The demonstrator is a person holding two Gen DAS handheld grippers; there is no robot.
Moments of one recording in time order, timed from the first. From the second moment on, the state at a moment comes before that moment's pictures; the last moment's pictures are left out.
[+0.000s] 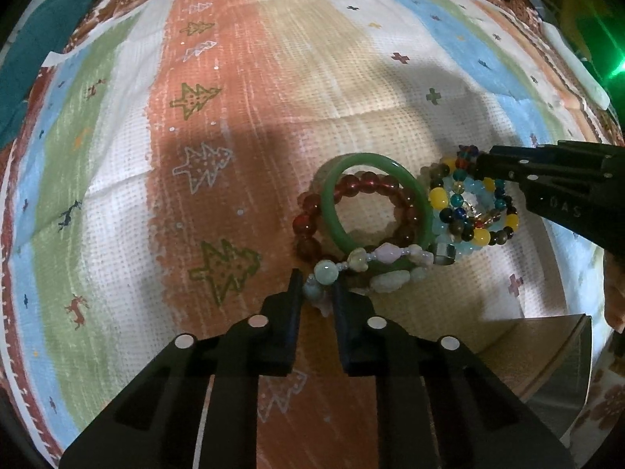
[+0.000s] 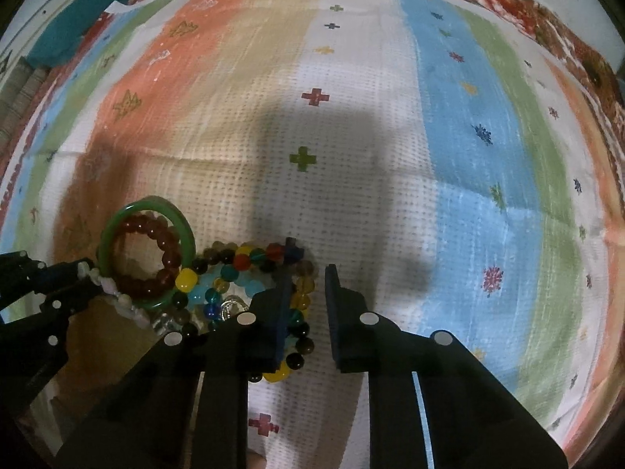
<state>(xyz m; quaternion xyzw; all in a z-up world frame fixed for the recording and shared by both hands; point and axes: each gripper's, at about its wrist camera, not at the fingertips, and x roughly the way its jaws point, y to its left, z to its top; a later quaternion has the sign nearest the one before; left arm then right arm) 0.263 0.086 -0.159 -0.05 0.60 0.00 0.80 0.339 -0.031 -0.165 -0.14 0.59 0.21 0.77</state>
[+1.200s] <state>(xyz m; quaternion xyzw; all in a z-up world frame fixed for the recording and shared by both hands) 0.223 0.064 -0.075 -0.08 0.53 0.04 0.84 0.285 -0.067 -0.069 -0.09 0.49 0.22 0.84</state>
